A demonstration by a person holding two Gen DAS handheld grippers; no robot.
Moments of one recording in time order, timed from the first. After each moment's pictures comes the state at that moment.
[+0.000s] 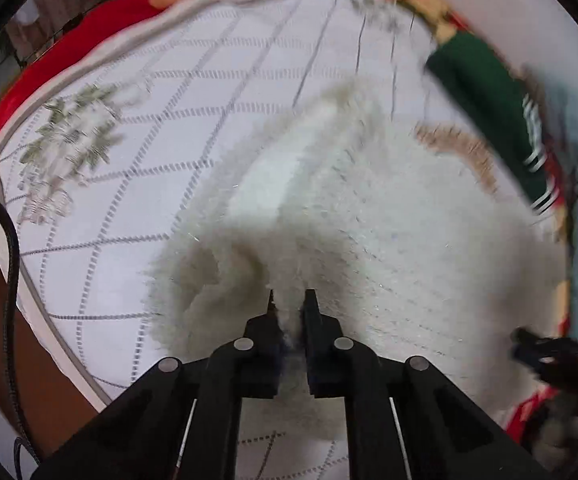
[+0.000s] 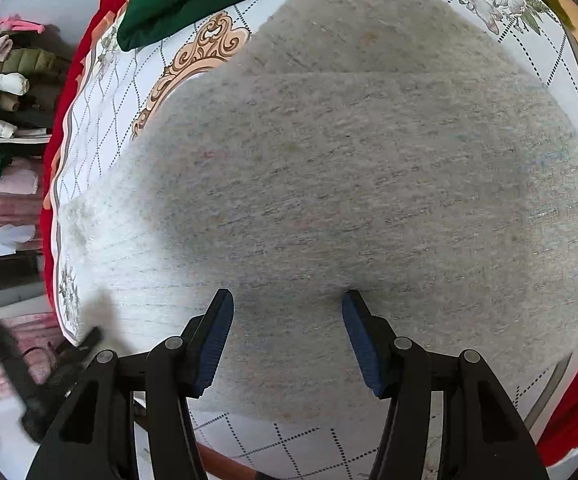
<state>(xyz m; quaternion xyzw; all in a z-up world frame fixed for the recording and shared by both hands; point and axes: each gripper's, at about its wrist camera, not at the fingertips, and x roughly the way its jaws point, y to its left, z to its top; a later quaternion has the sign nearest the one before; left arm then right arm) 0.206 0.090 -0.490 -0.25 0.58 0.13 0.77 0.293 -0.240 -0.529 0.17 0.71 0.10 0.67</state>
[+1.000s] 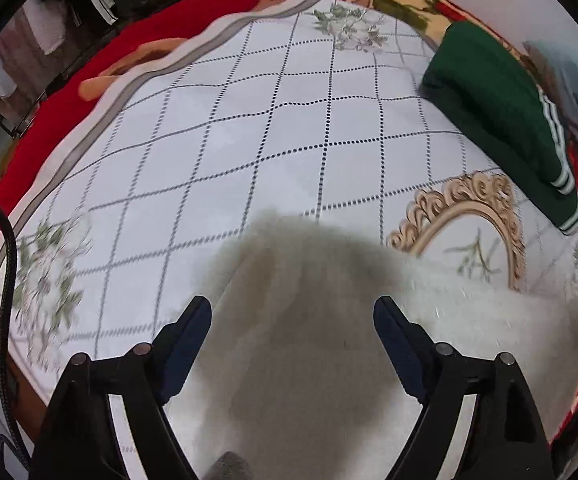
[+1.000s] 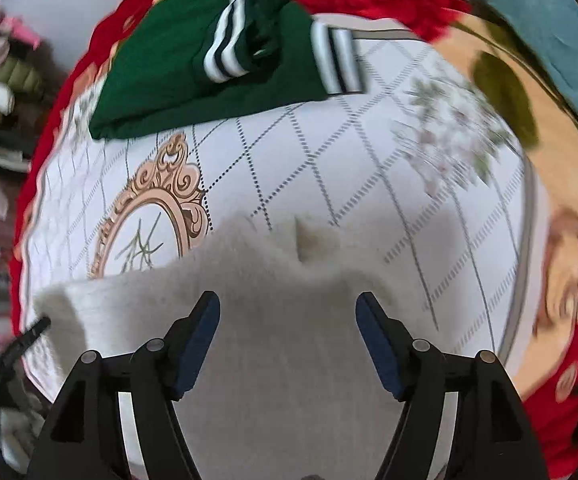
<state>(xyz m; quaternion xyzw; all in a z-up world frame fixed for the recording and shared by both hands) 0.337 0.096 -0.515 -0.16 0.59 0.14 0.78 0.392 -0.281 -0.484 0.08 0.65 0.06 0.75</state>
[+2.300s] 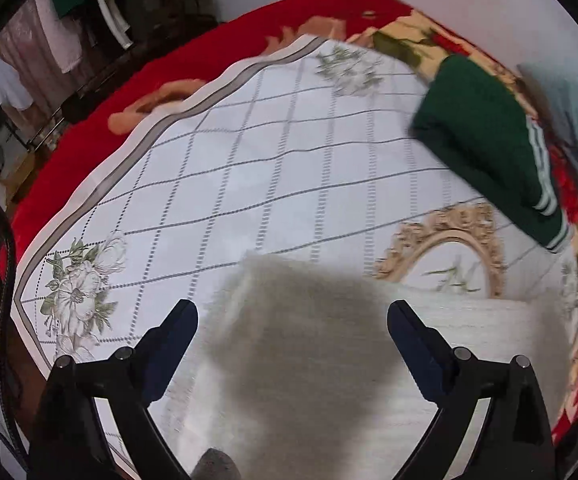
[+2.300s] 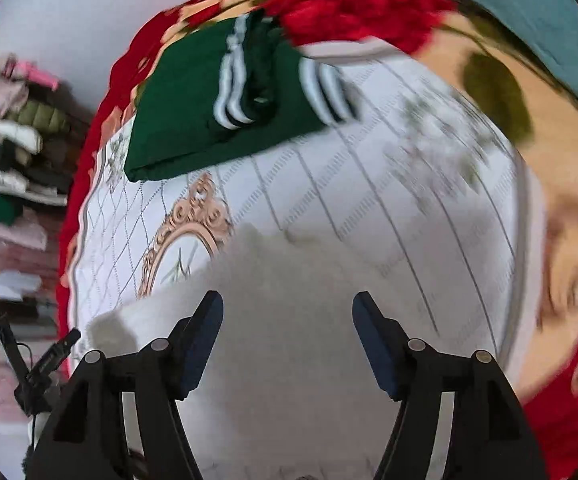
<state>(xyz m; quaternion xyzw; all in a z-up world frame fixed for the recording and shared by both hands) 0.324 0.080 -0.460 -0.15 0.55 0.15 0.81 0.366 -0.339 -0.436 0.20 0.62 0.07 0.76</state>
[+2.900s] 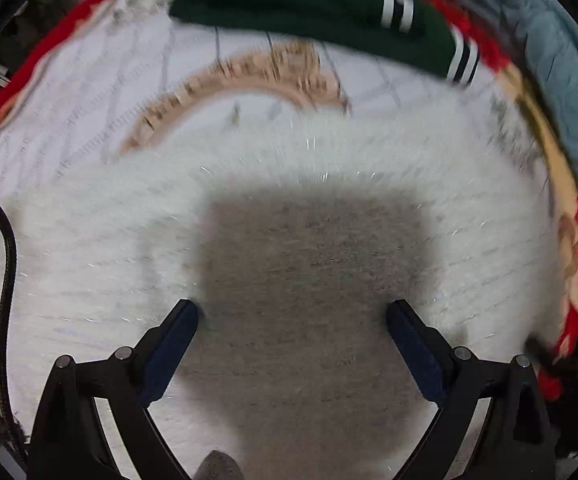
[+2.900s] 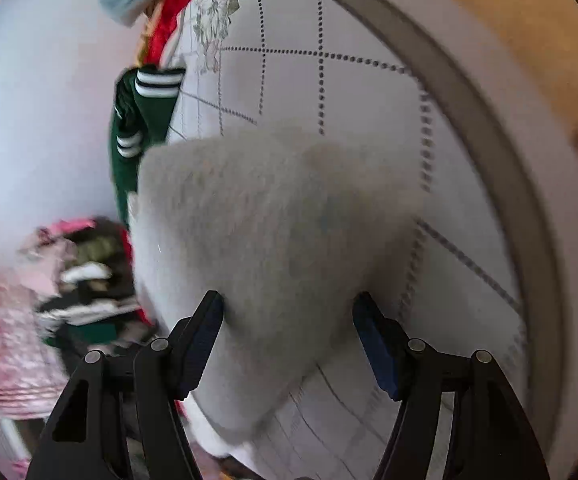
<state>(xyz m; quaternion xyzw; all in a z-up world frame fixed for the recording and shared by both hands) 0.347 -0.116 -0.550 -0.06 0.64 0.00 0.77 0.213 -0.429 -0.604 0.53 0.54 0.06 0.65</state>
